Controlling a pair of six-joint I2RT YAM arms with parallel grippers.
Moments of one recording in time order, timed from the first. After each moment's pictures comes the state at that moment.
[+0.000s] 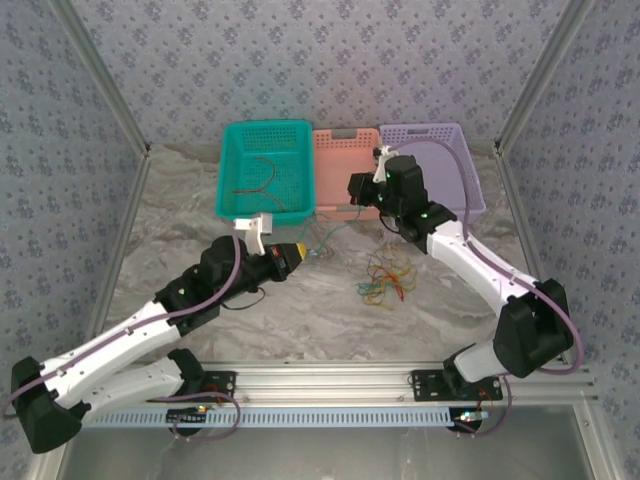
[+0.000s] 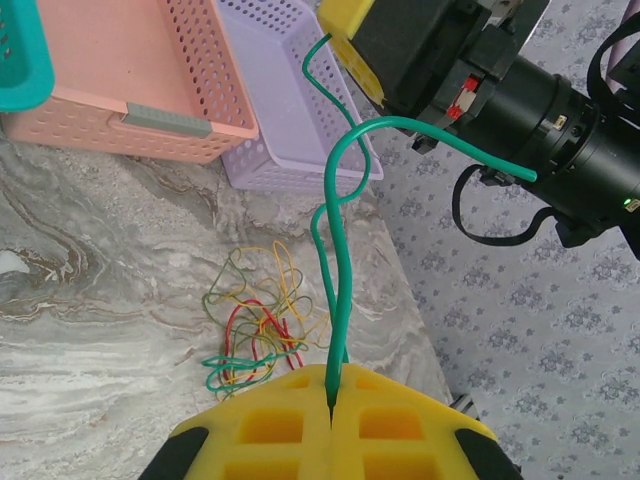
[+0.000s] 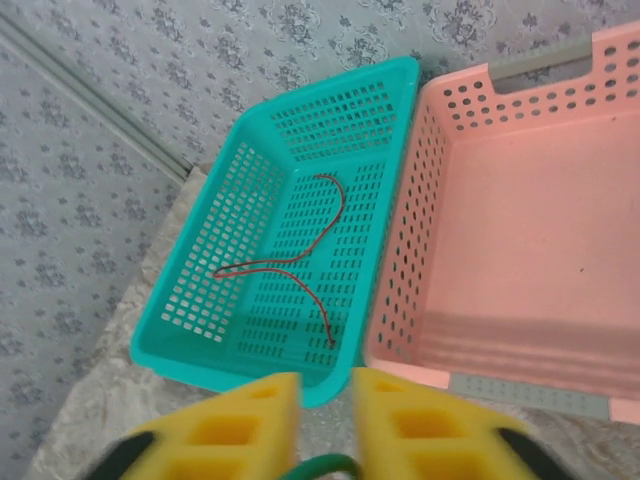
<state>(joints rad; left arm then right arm) -0.89 0.88 0.74 -0.14 0.01 -0.90 0.48 1.44 1.14 -0.09 -0.11 0.53</state>
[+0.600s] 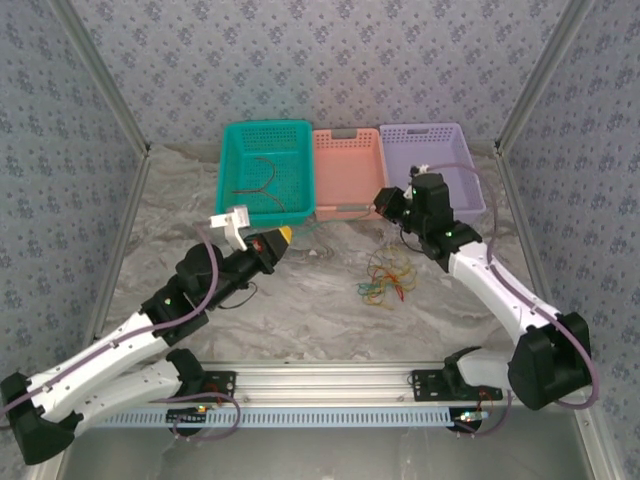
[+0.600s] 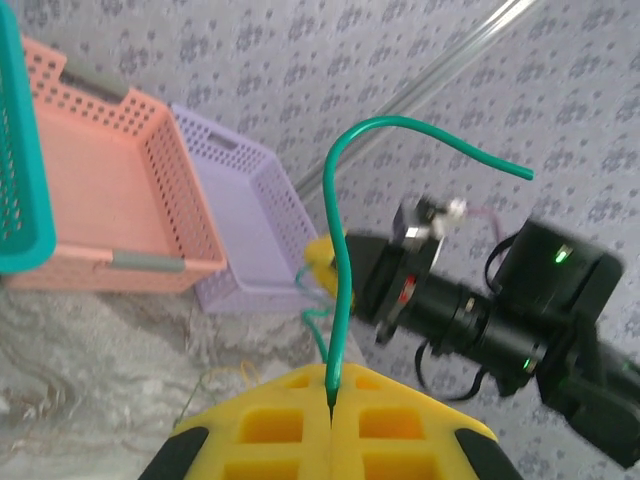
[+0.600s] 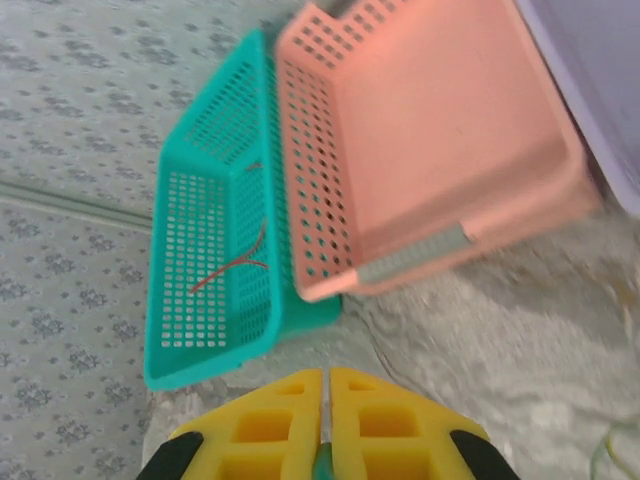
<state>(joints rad) -0.90 0.77 0.69 0.10 -0.17 -0.83 0.38 1.21 0.86 -0.16 -0.13 0.99</state>
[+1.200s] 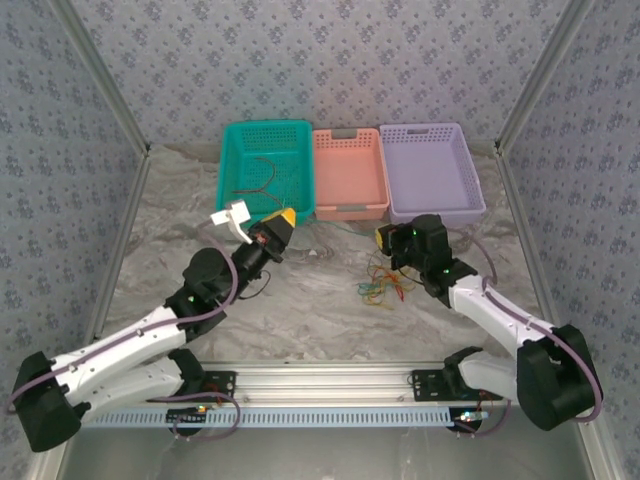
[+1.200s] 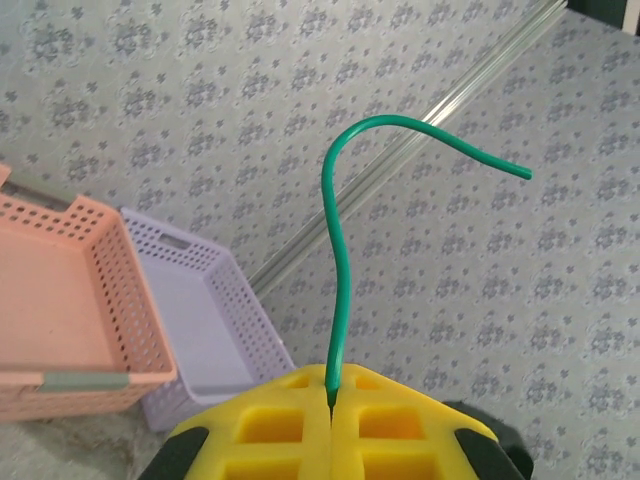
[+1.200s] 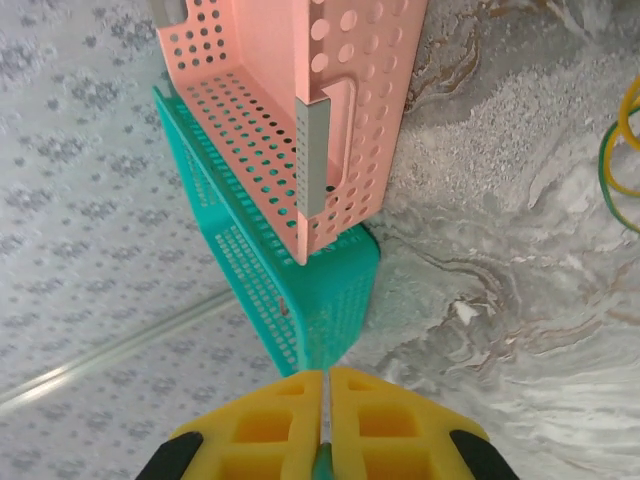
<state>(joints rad) -0.90 0.92 0.63 0.52 -0.23 -0.80 0.41 1.14 0.57 0.10 -0.14 1.75</state>
